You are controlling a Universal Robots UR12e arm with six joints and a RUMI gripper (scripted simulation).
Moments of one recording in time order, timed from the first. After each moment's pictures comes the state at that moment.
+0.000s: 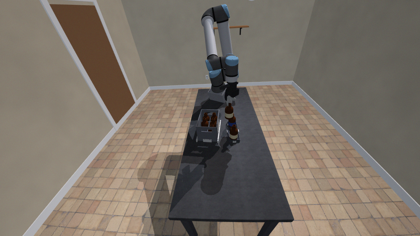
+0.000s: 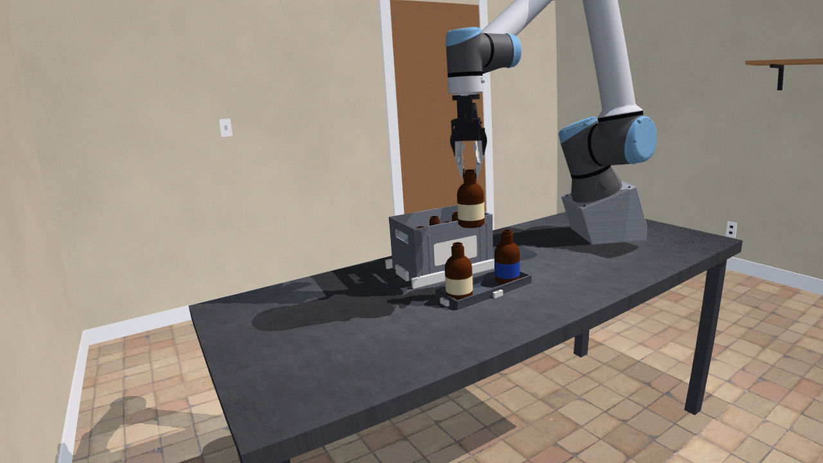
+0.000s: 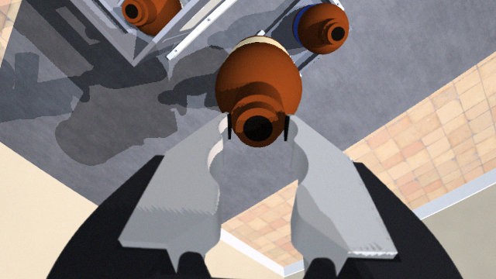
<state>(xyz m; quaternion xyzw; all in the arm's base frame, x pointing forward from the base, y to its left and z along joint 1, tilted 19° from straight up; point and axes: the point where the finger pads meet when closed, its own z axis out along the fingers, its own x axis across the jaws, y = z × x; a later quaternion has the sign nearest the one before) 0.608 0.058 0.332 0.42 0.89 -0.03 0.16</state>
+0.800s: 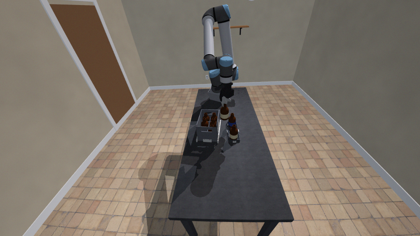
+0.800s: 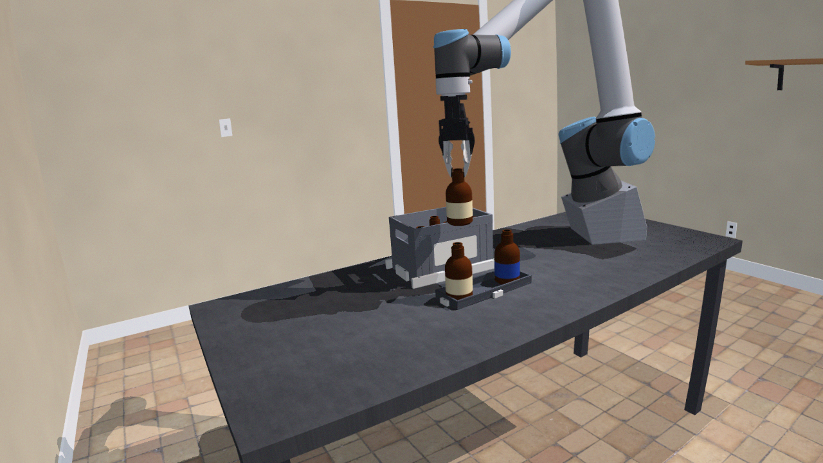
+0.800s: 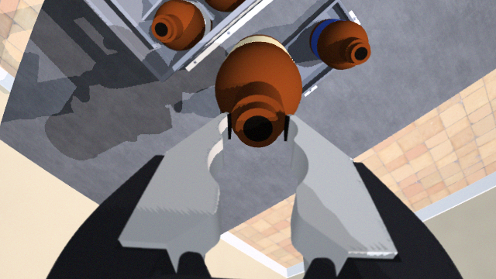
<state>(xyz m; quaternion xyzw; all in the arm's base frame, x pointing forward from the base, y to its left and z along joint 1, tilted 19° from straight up) 0.612 0.017 0.342 0.42 0.89 -0.03 0.16</state>
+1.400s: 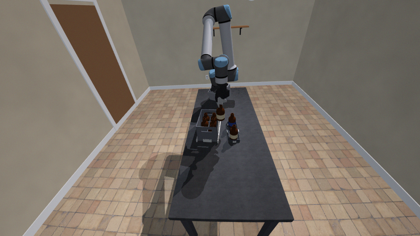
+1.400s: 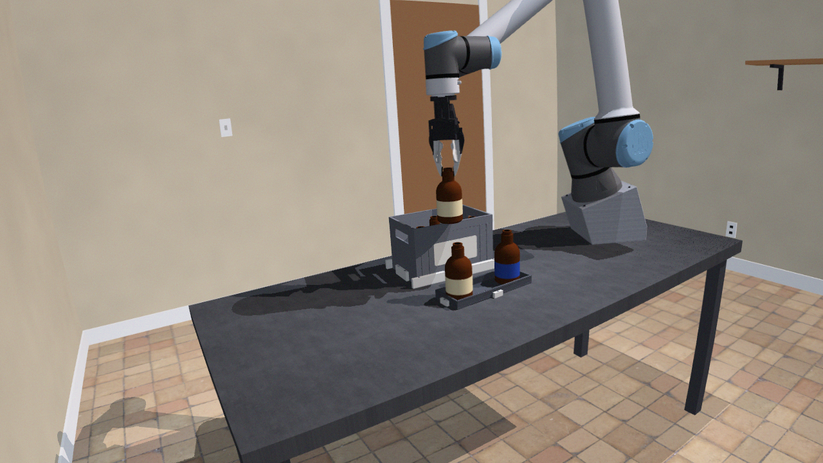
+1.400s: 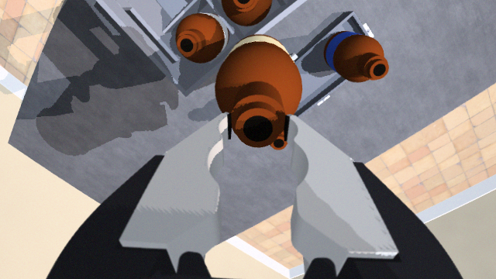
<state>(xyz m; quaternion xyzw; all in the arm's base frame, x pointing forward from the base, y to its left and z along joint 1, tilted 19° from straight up) 0.615 -0.018 0.349 0.42 0.89 -0.03 0.16</state>
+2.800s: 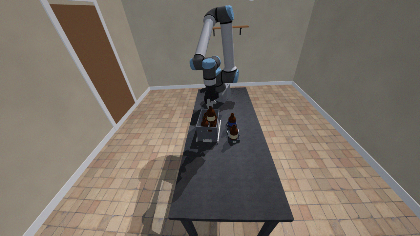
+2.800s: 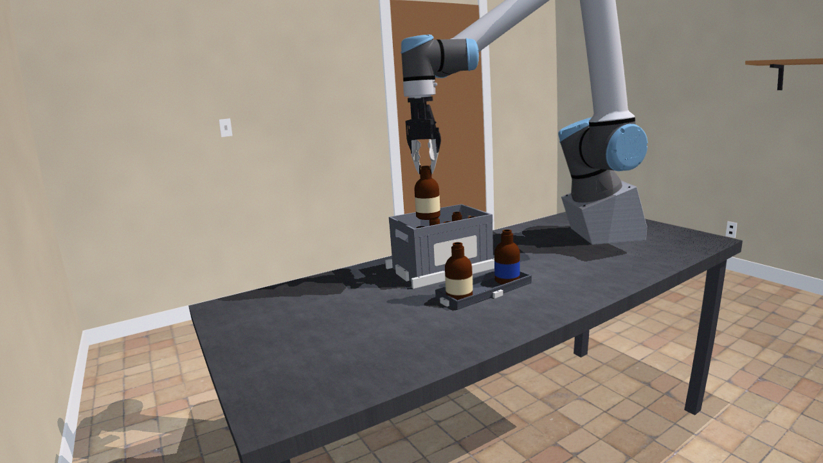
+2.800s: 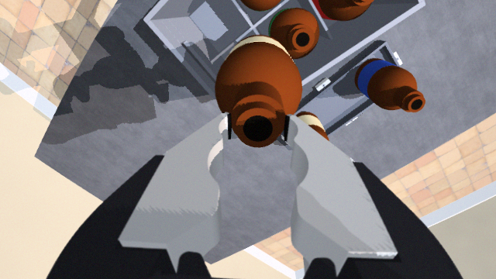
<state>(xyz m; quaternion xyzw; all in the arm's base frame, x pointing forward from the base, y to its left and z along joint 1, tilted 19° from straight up) 0.624 -0.102 0.368 0.42 0.89 -0.03 0.16</state>
